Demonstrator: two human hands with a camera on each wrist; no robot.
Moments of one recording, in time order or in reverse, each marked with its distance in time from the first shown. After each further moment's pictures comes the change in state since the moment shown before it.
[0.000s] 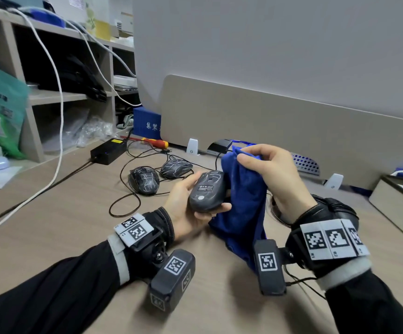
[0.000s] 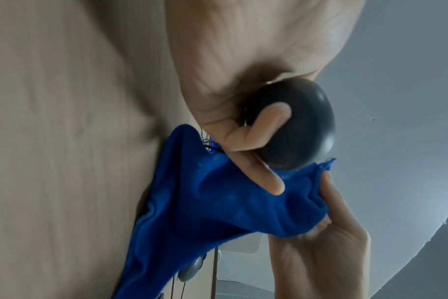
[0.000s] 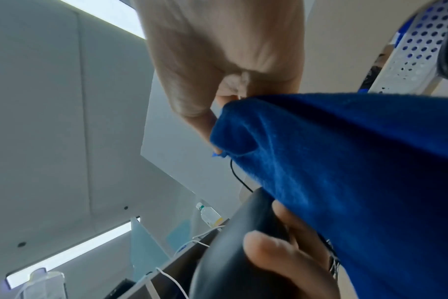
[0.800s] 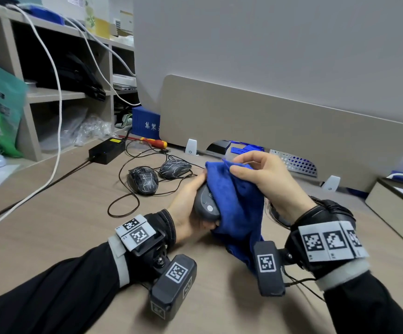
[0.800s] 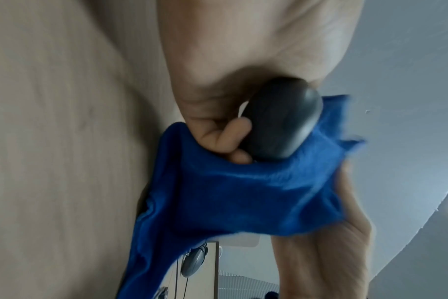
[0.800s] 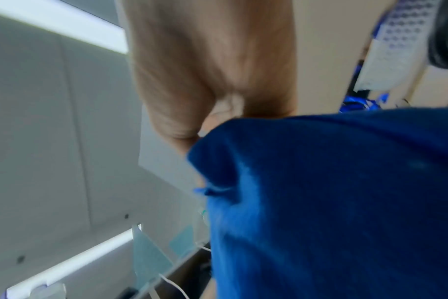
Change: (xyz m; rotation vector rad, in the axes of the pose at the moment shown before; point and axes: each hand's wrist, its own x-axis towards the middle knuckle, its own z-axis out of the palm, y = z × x) left_hand 0.000 -0.006 0.011 0.024 -0.031 0.016; right_hand -0.006 -0.006 0.001 -0.057 -0.162 0.115
